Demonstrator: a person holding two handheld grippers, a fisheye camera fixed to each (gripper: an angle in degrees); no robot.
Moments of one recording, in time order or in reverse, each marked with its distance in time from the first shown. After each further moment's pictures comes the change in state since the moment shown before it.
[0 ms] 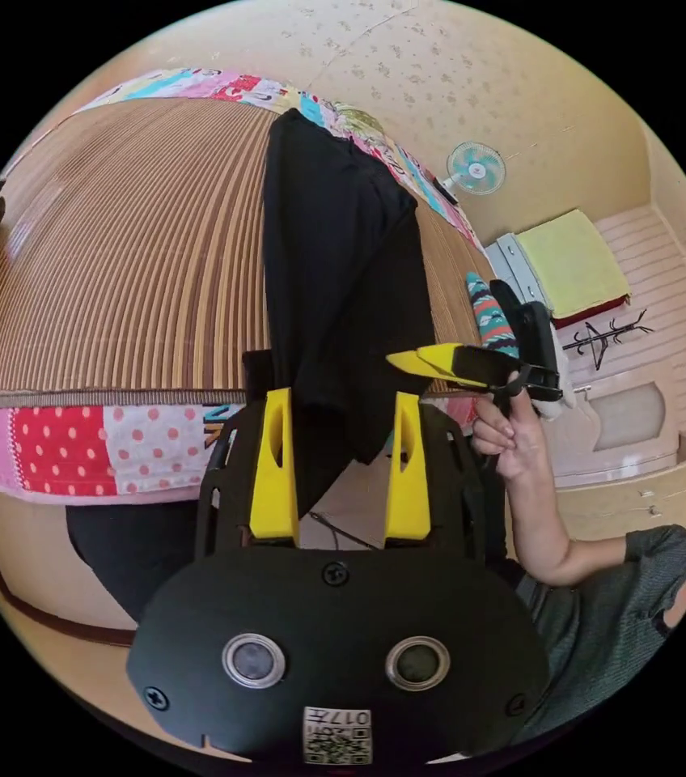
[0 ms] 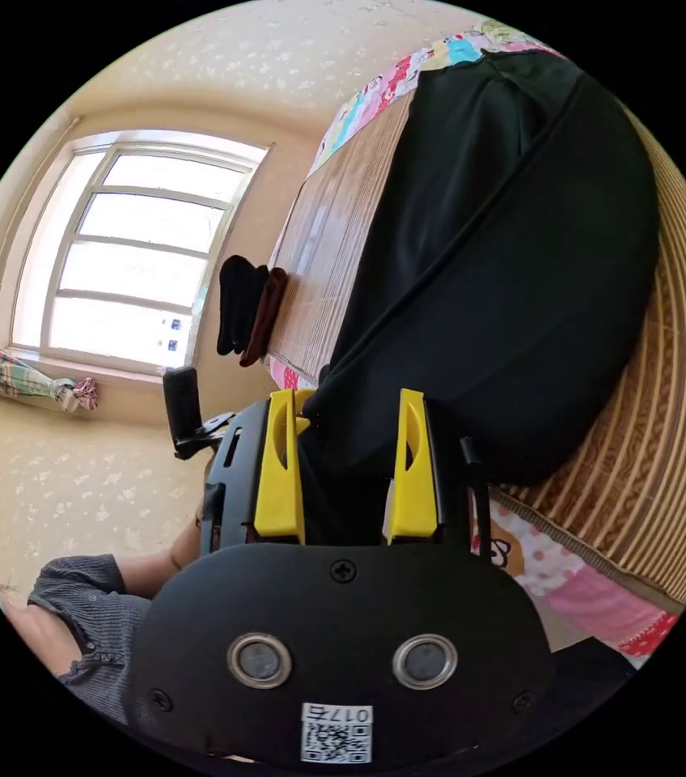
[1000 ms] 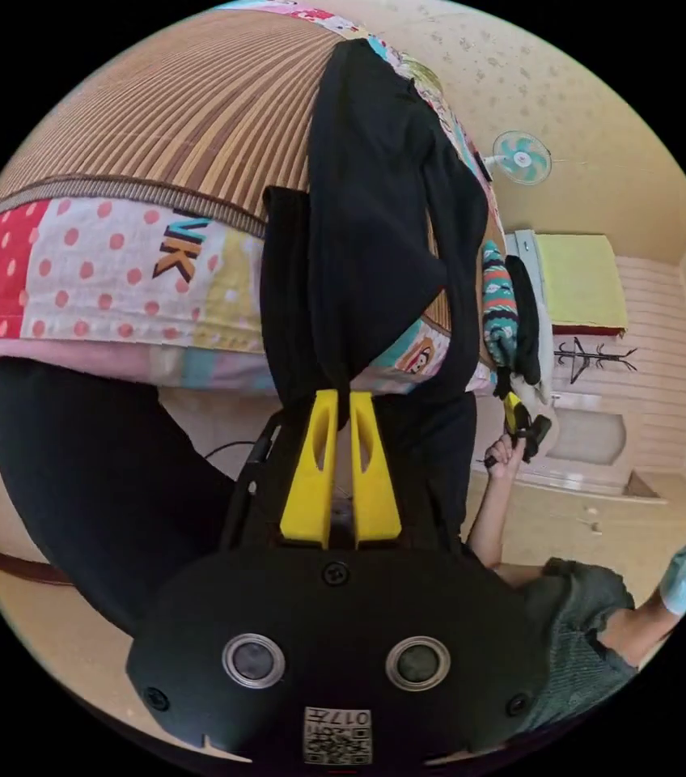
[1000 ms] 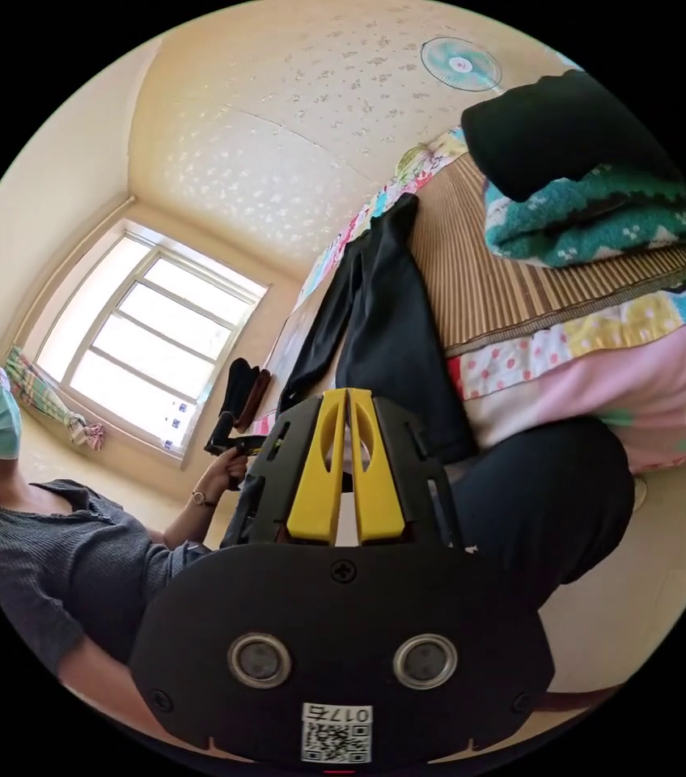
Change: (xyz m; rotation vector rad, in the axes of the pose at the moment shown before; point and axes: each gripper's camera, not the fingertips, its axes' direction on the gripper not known) left arm -0.078 0.006 -0.016 -0.199 0.353 -0.113; right arm 0.118 0.264 -0.226 0.574 -0.024 -0.023
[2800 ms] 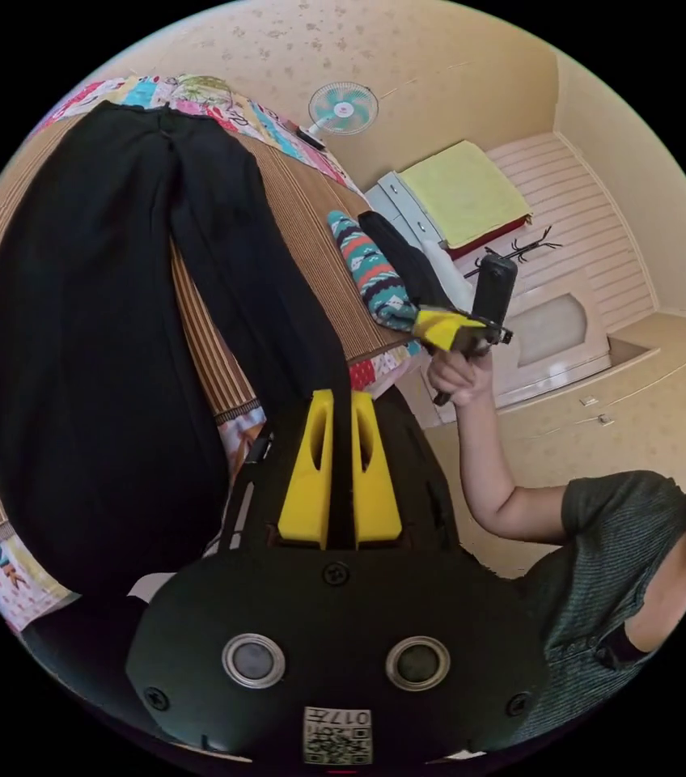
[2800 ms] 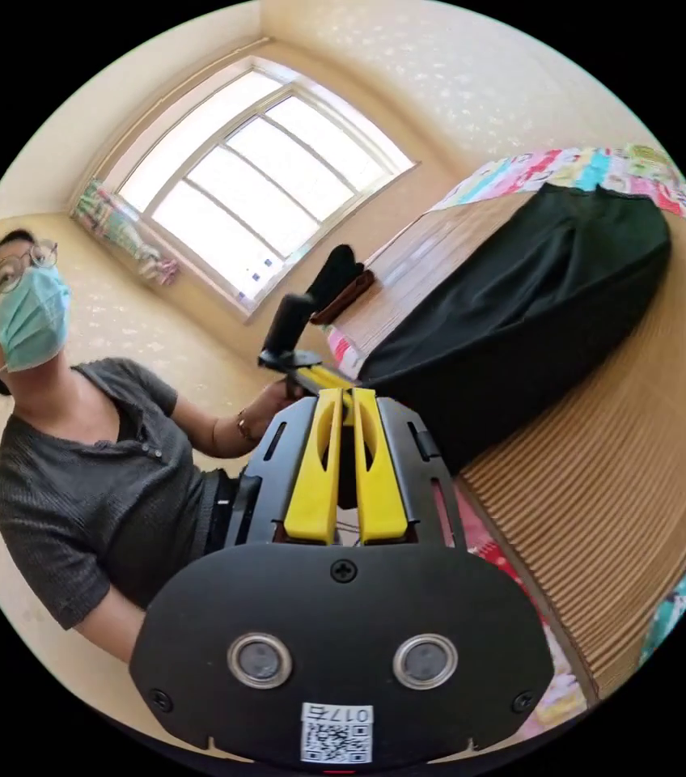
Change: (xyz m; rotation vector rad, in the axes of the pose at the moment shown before) left arm 0.059 -0.015 0.079 -0.045 -0.048 0.381; right arm -0.052 -0.194 0.061 -0.367 -0.033 -0.248
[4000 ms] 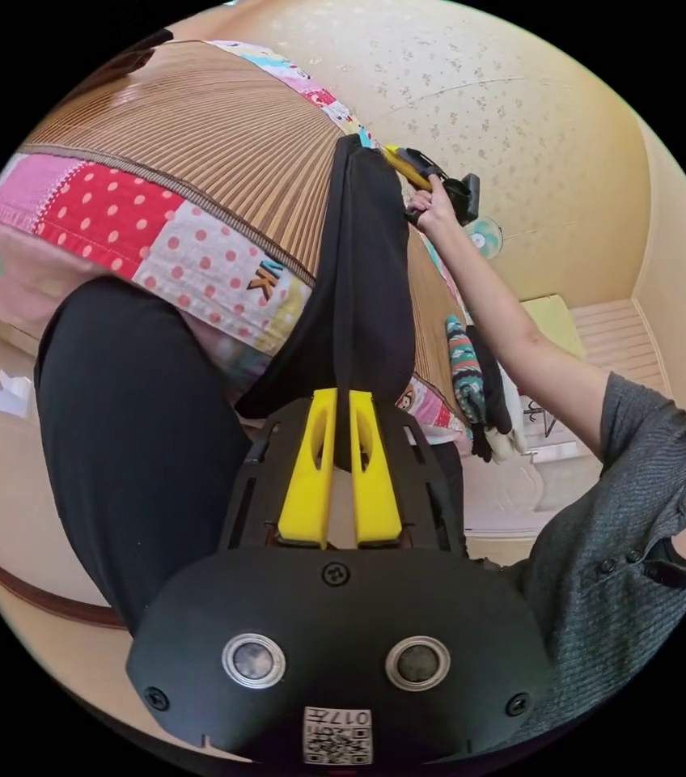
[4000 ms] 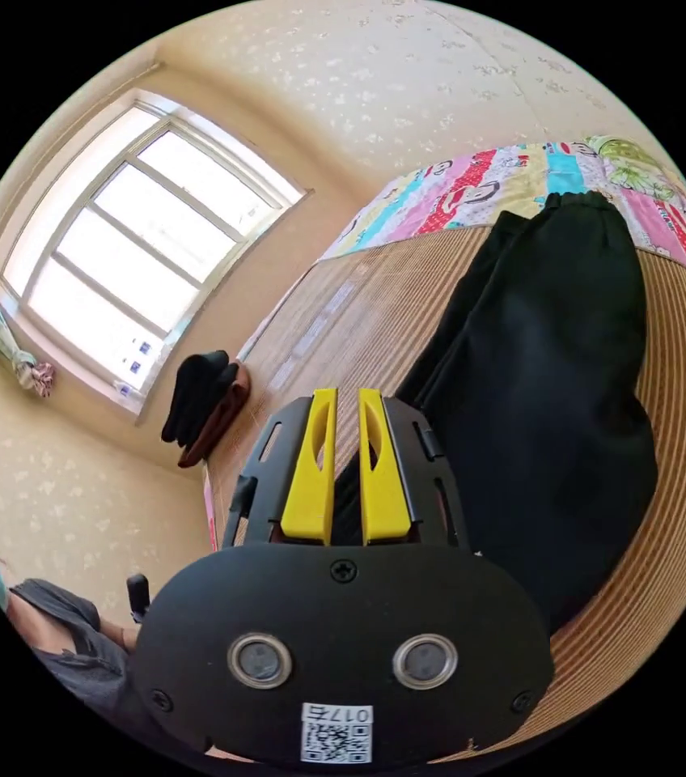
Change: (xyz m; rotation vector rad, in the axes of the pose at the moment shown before) left arm -0.102 0.139 -0.132 0.342 -0.157 -0.435; right arm -0.037 -0.267 0.258 -0.049 0.222 -0.068
